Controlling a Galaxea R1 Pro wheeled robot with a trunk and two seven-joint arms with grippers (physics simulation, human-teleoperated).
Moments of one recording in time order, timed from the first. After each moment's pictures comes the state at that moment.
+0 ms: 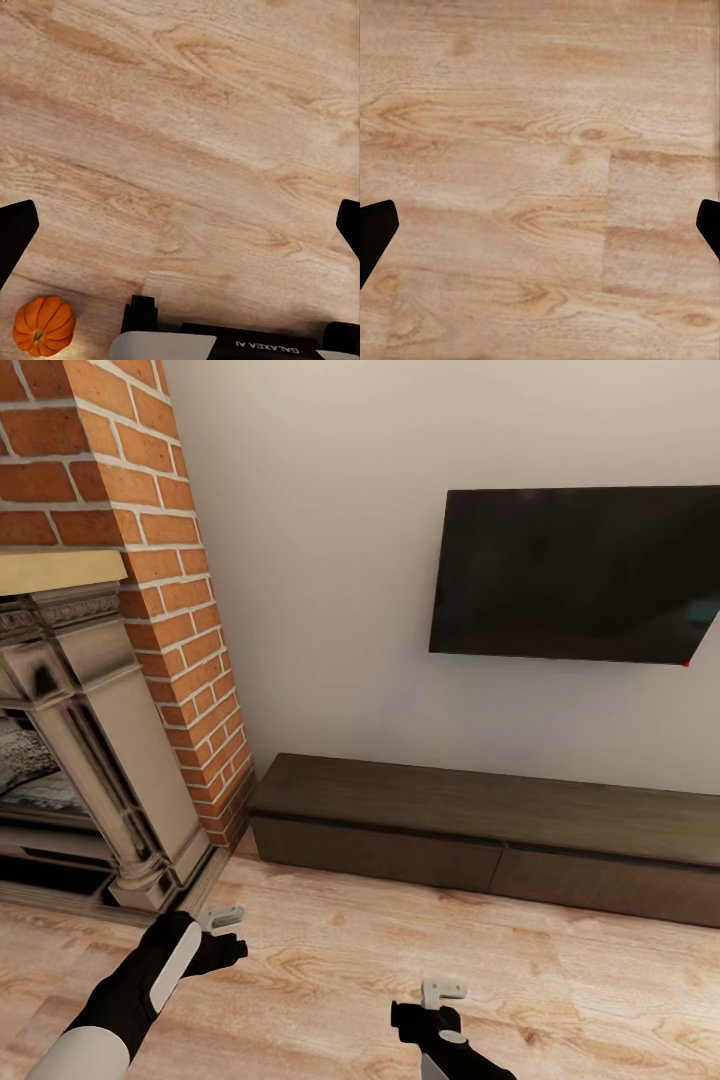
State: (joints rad) left arm -0.51 0.12 -0.07 -0.85 0.40 0.88 0.17; right arm -0.52 0.17 0.42 -0.20 -0.45 -0.09 -0.21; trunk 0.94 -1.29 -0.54
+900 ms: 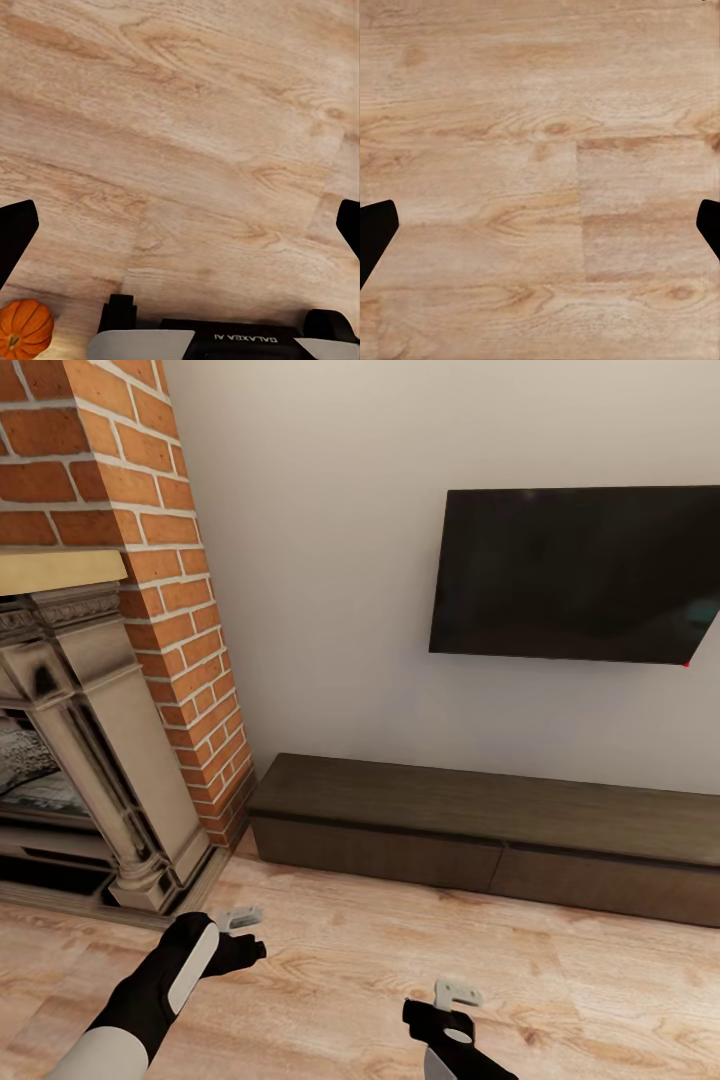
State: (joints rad) left arm -0.51 0.07 -0.09 -0.85 0.40 0.87 0.17; right arm -0.52 0.17 0.33 -0.20 -0.46 -0.10 -0.29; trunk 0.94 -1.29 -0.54
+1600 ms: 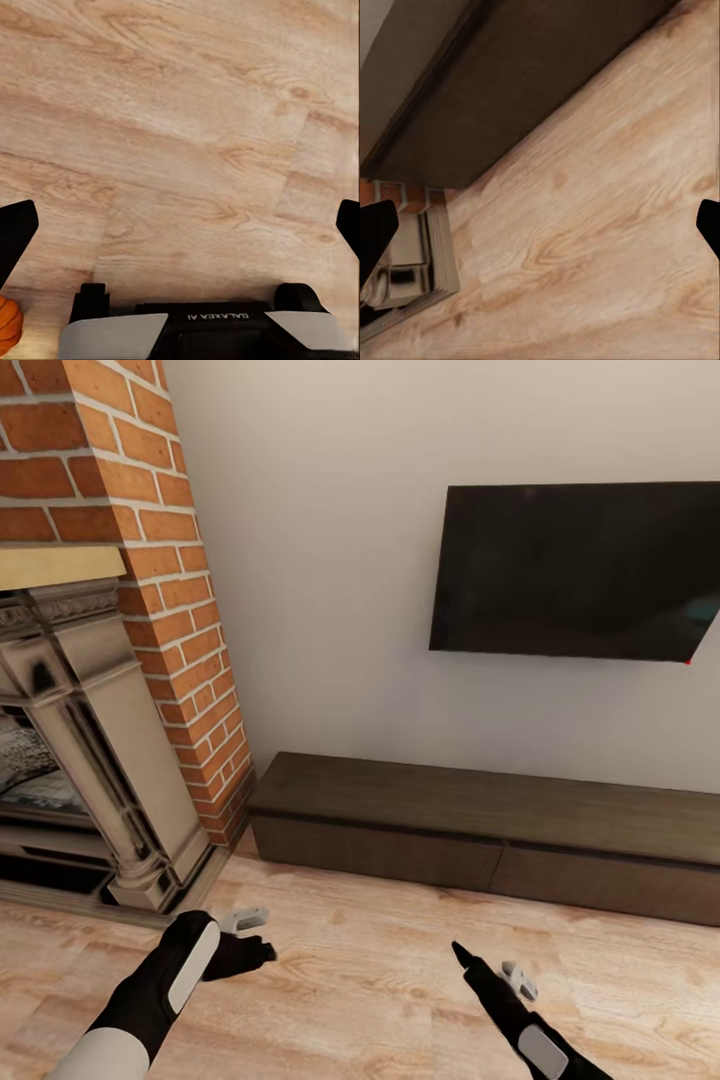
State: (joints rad) left arm -0.51 0.07 -0.08 -0.87 0.41 0.94 0.10; right arm -0.52 -0.06 0.04 -0.20 -0.93 -0.08 0.44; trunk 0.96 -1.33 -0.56
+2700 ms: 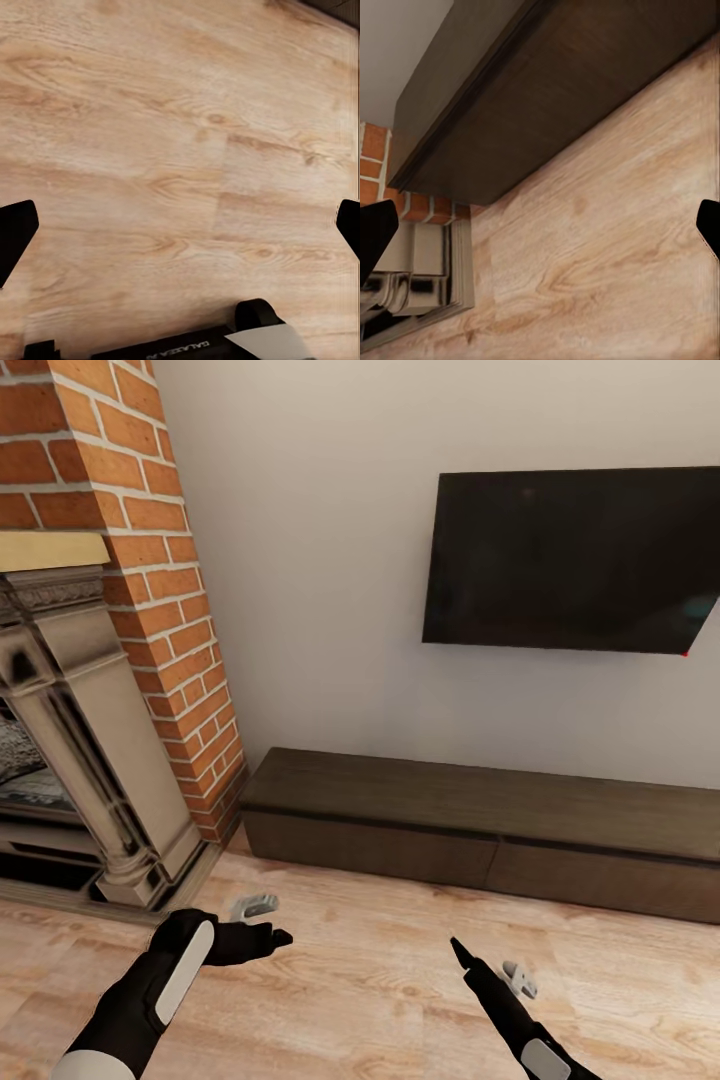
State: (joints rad) left arm -0.45 0.08 -0.10 -1.05 0.43 0.95 -0.07; right arm -0.52 -0.06 0.04 -0.14 -0.95 -0.19 0.62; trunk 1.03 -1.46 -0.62
